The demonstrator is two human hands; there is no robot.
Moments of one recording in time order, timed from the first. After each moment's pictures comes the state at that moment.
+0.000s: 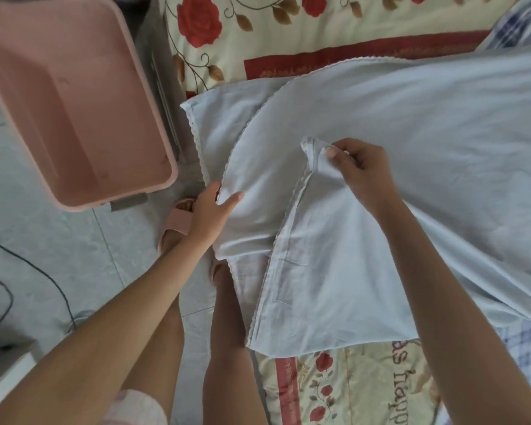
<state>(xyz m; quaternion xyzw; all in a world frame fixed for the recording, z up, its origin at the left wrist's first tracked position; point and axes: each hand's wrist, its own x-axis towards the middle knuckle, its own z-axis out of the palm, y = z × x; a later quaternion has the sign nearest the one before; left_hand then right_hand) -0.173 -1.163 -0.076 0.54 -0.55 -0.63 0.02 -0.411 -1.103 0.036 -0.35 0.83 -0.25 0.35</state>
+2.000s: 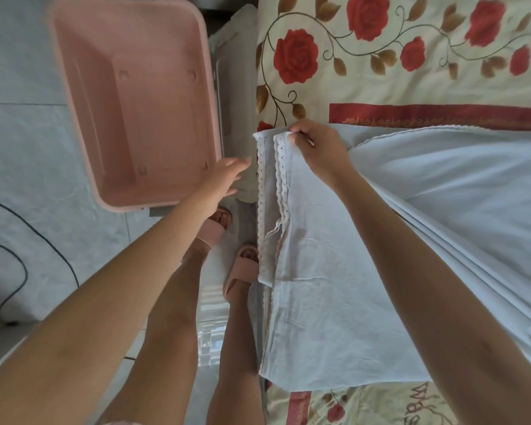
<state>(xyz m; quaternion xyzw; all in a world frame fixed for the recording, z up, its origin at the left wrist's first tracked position) -0.148 -1.306 -0.115 0.61 -0.32 -0.73 -0.02 -0.343 -1.279 -0.076 -0.51 0.76 -0.13 0.38</state>
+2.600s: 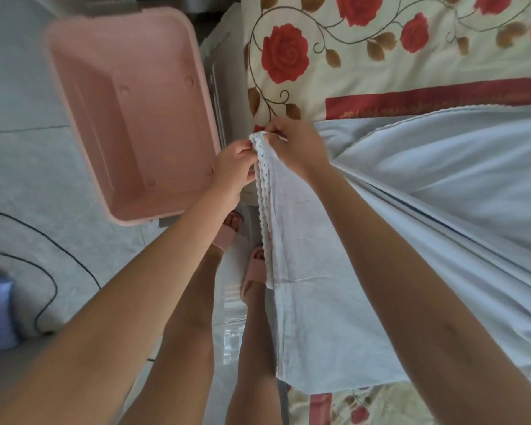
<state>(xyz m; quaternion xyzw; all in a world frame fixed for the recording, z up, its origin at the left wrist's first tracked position) -0.191 -1.319 -0.118 0.63 -0.28 -0.71 0.10 -0.323 -1.298 -0.106 -0.49 0.78 -0.11 0.37</state>
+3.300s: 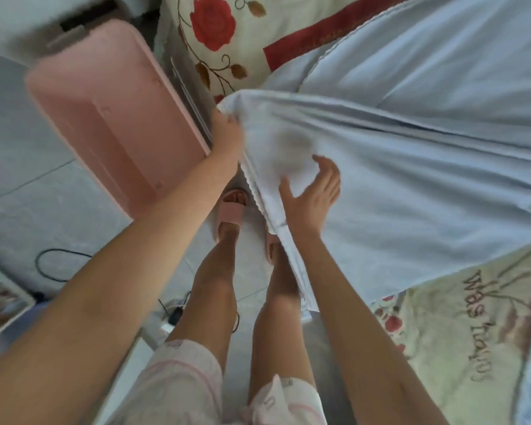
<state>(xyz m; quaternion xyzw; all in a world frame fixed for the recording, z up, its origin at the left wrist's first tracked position) -0.226 -1.292 -0.049 0.61 -0.47 -0.63 0.02 -0.228 -1.121 -0.044 -0.13 0.94 -0.27 0.13</state>
